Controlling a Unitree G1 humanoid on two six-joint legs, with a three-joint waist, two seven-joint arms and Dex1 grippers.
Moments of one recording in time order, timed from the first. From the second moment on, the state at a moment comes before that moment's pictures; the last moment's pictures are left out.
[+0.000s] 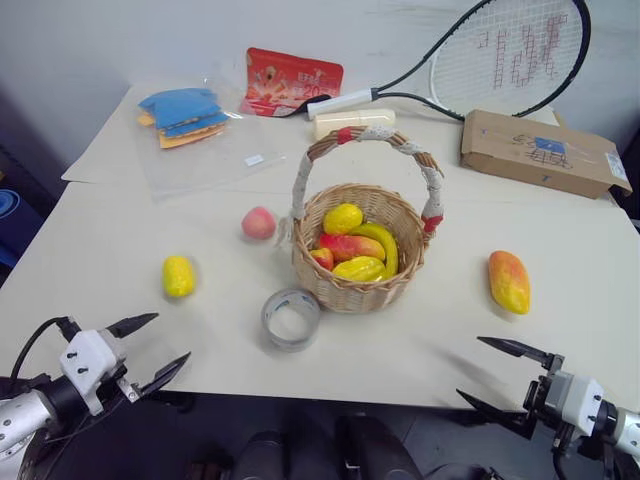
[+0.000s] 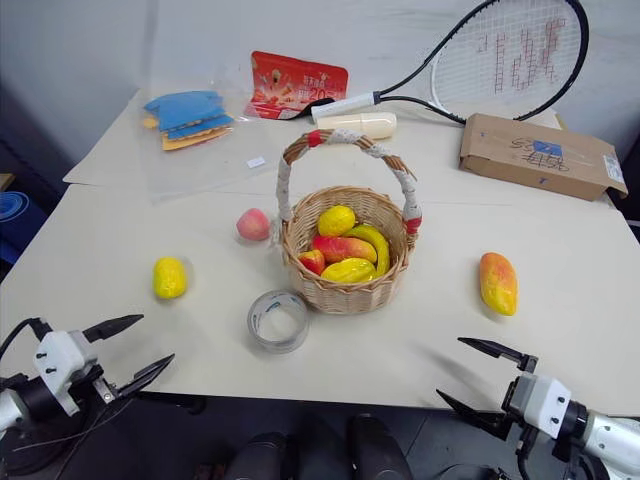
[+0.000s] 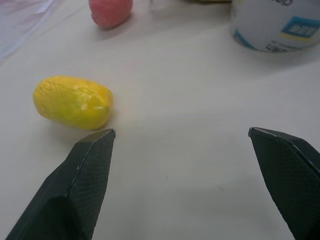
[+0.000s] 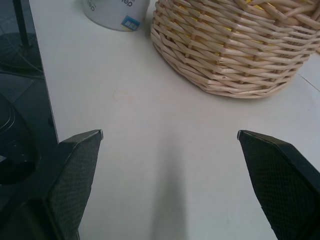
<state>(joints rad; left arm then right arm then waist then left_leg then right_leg) 0.45 0.67 0.48 -0.24 -0.35 -0.09 -0.87 0.44 -0.70 -0.28 -0.07 0.43 -0.55 1.12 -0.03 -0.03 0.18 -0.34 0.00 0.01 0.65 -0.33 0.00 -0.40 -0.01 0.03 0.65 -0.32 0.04</state>
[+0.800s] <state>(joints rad) -0.29 0.92 -0.13 -0.36 -0.32 0.24 -1.16 0.33 -0.61 -0.11 -0.49 0.57 -0.28 0.96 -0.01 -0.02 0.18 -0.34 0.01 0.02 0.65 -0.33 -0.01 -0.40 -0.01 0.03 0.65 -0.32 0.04</state>
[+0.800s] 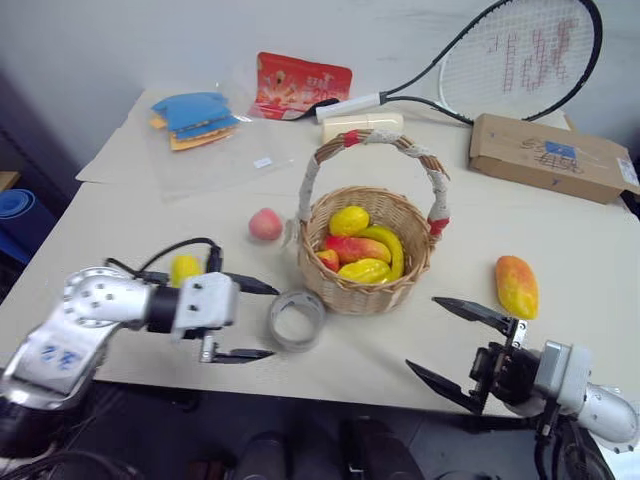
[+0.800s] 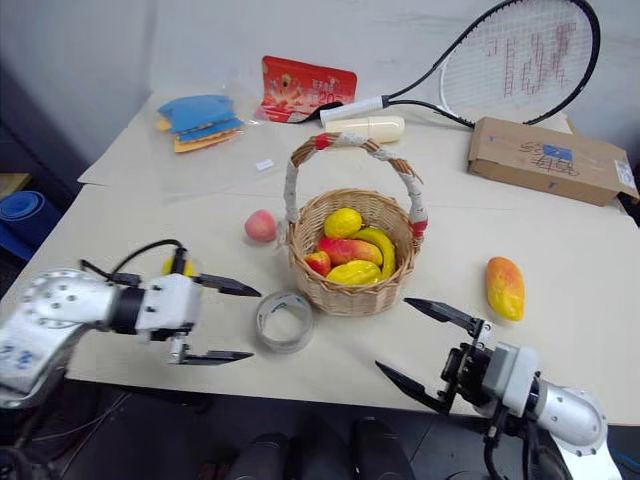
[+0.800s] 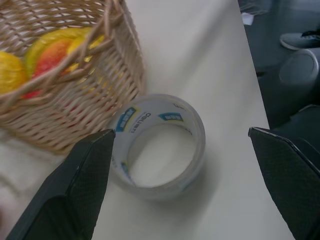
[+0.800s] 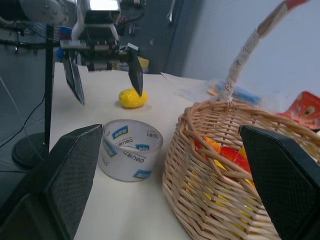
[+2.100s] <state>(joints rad) 0.17 0.69 0.88 -0.02 -0.49 0.73 -0.67 -0.10 -0.48 0.07 -0.50 0.63 -0.07 0.95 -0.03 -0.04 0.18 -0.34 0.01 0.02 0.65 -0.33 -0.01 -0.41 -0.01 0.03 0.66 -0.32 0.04</state>
